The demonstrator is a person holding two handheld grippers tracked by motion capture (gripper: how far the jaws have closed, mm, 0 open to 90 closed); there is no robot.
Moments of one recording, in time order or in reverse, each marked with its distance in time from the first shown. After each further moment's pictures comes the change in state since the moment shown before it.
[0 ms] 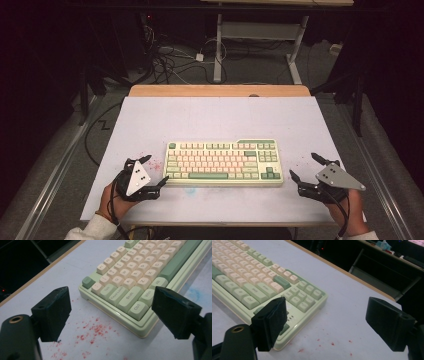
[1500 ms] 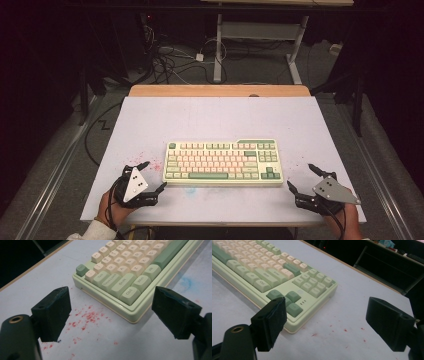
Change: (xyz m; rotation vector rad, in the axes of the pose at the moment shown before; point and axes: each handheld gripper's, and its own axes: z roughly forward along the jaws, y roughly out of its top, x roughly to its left) left arm -0.006 -0.014 -0.005 0.012 -0.017 -0.018; right arm 0.020 -0.023 -0.003 0.000 0.012 -0.018
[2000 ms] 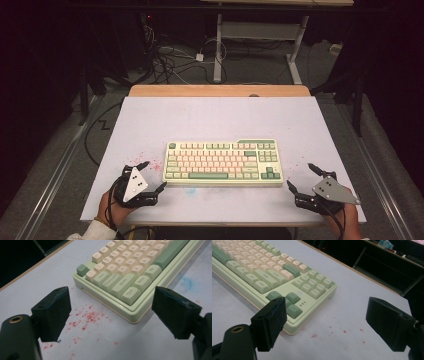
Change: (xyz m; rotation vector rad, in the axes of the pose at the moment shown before) left arm 0.000 0.000 0.000 0.000 0.002 -0.003; right arm 0.000 0.001 0.000 -0.006 -0.008 -0.005
